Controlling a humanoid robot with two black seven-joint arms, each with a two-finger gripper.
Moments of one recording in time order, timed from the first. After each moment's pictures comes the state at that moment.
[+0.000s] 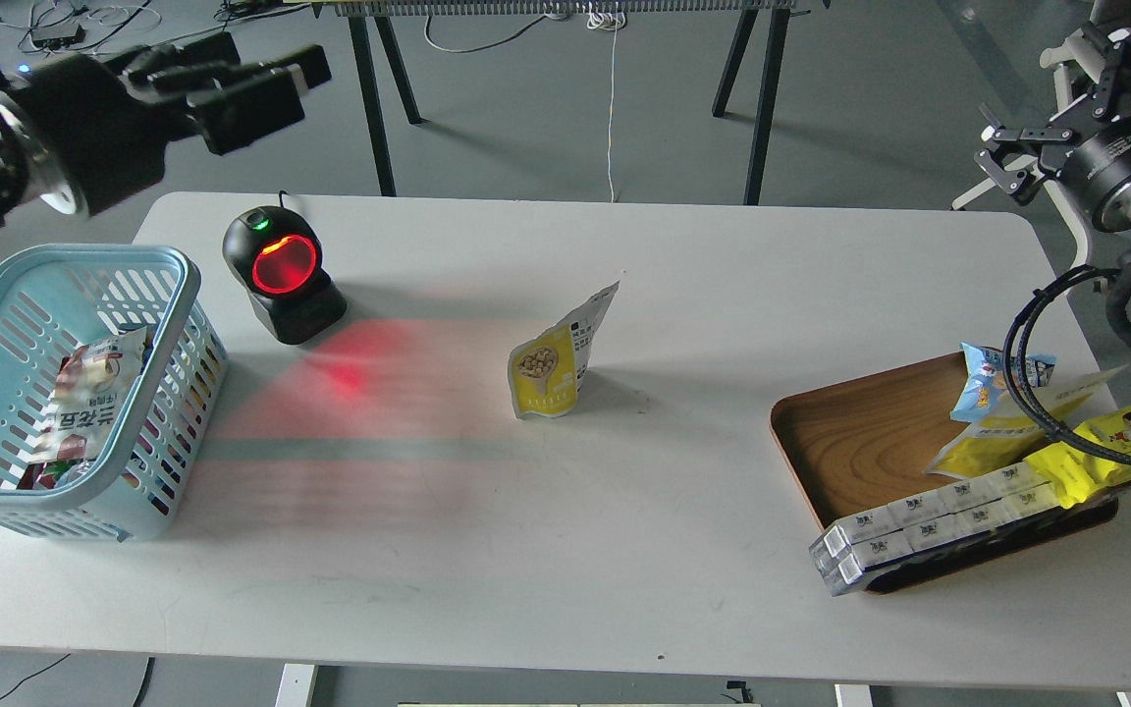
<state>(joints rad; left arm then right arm) -1.02 1.08 -0.42 -1.72 1.38 -0.06 0.03 0.81 -0.60 0.74 0.74 0.35 0.33 0.04</state>
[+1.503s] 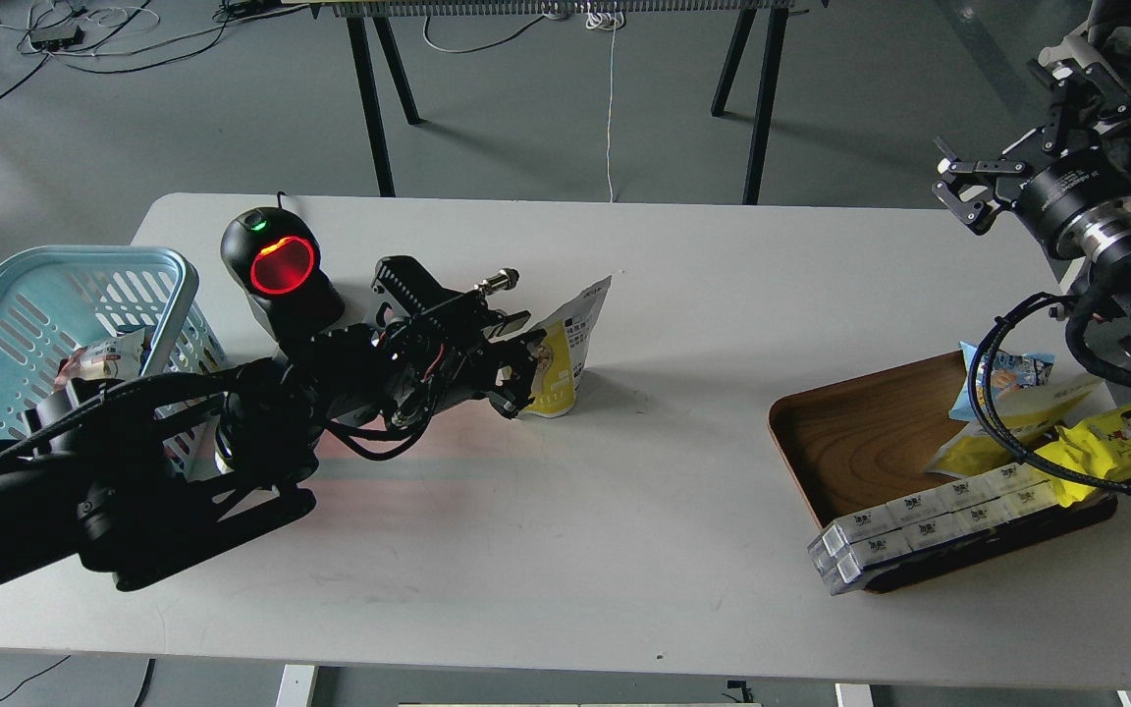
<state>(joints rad) -0.78 0.46 -0.39 -1.52 2.18 -0.35 0.19 0.79 -0.55 0.74 0.75 0.34 0.34 0.04</state>
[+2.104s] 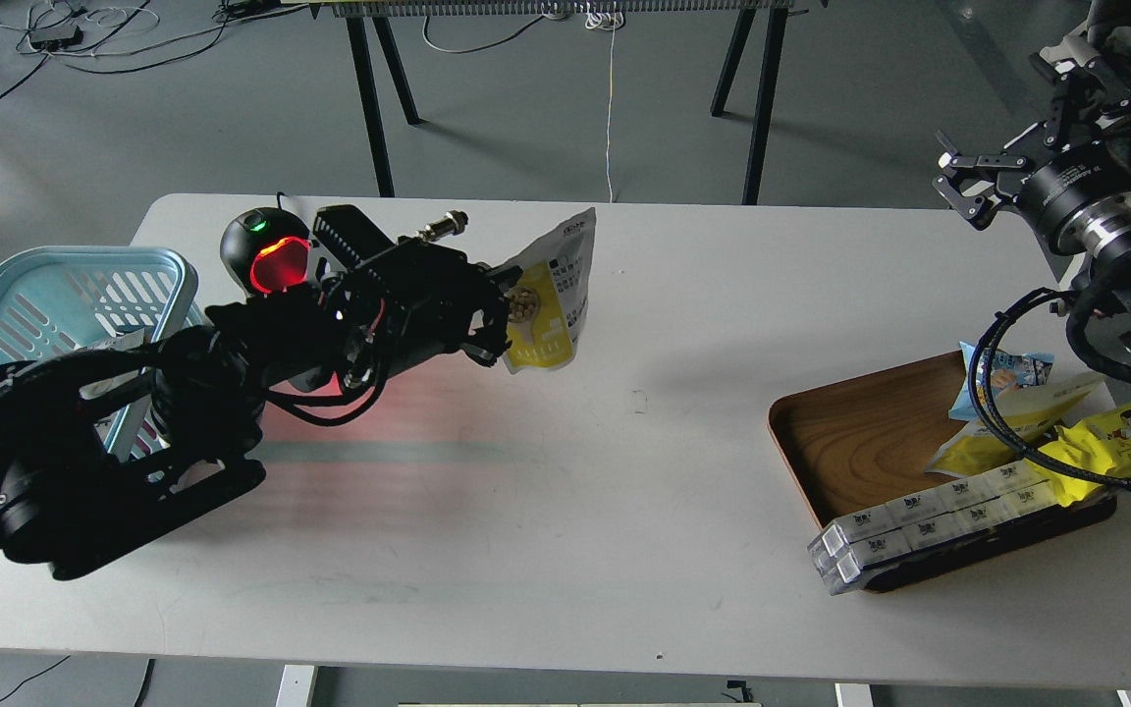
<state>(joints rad) -0.76 0.62 -0.57 -1.66 2.16 -0.35 0.15 0.79 -0.55 0.74 0.74 0.34 0.34 0.04</state>
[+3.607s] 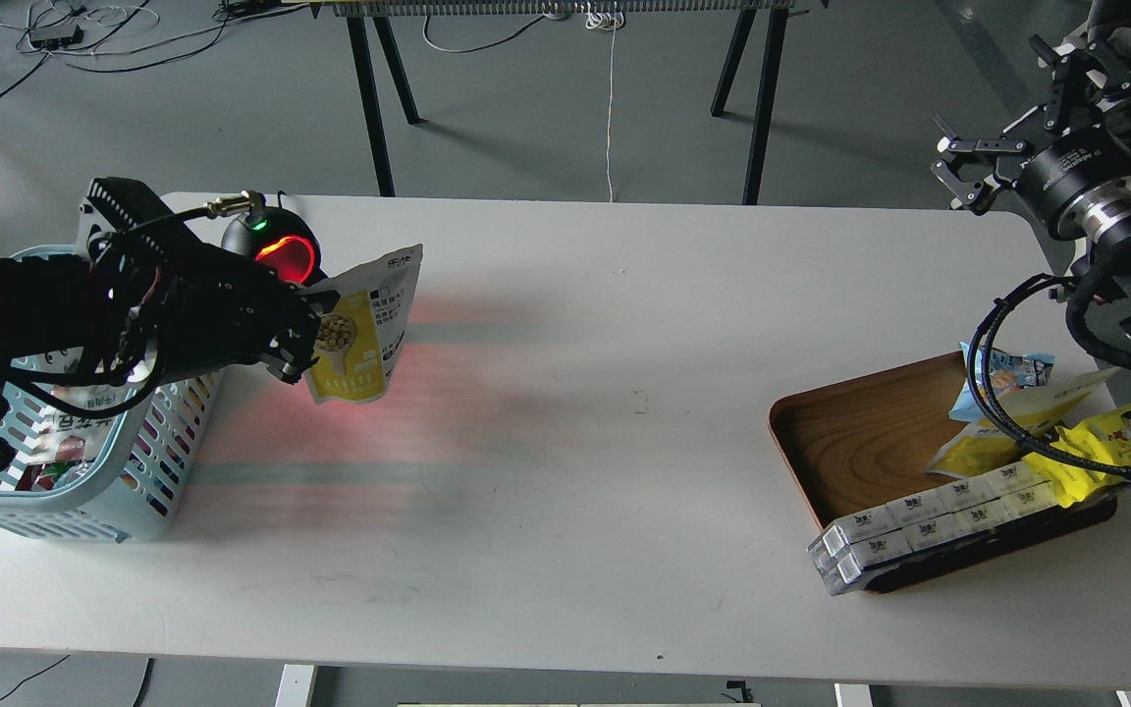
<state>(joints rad) -0.77 1.02 -0.53 -1.75 2.01 -0.46 -0.03 0.82 -0.55 0.74 0.74 0.34 0.34 0.04</state>
